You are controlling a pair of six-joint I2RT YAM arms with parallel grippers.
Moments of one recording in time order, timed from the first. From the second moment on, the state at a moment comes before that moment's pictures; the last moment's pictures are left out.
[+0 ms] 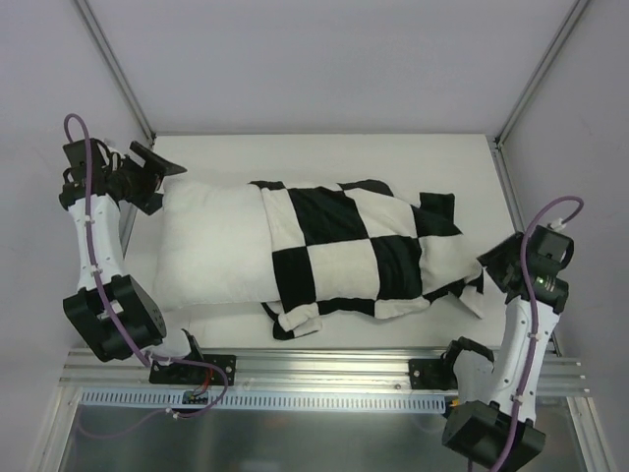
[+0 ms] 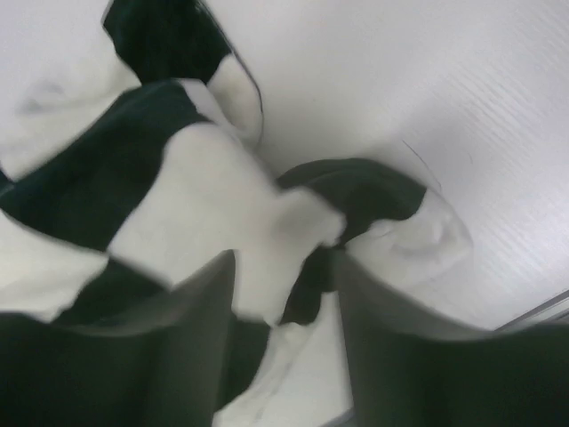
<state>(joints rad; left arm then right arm) 0.46 1.42 1.36 -0.73 0.66 -0.71 -0.48 0.79 0.85 -0.88 -0.12 0.52</state>
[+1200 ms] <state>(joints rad) -0.07 1.47 1.77 -1.10 -0.48 -0.43 0.11 0.89 0.96 -0.90 0.29 0.53</state>
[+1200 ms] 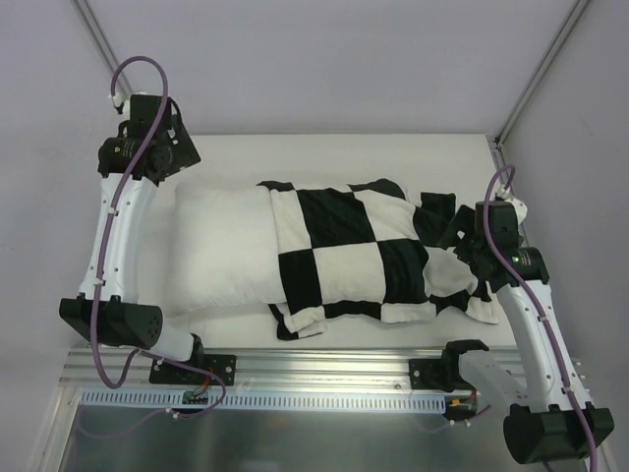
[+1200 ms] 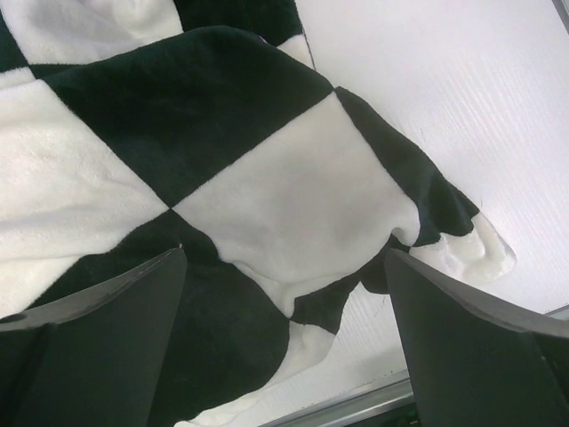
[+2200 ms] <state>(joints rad) -0.31 1.60 1.43 -0.88 -0.03 -0.57 0.30 1.43 1.52 -0.91 0.19 0.46</state>
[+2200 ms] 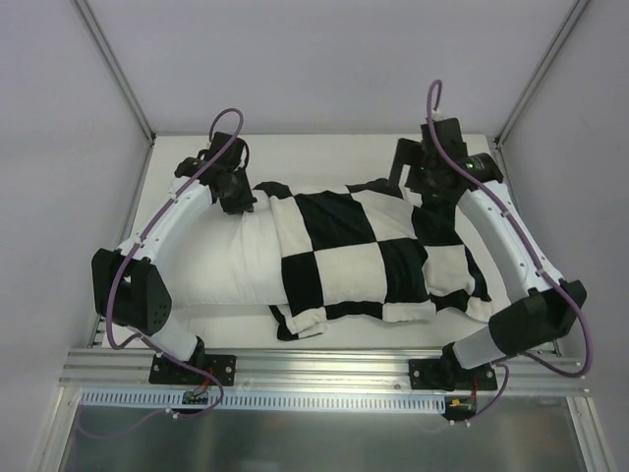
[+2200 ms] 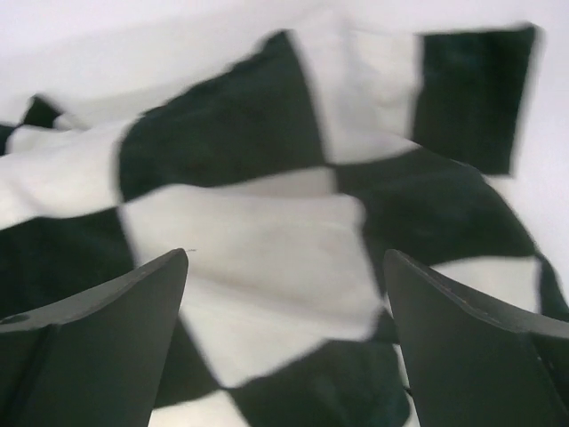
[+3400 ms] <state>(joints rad) -0.07 1.27 1.43 -0.95 0.34 -0.54 0.22 1.12 1.36 -0.87 0.14 0.55</state>
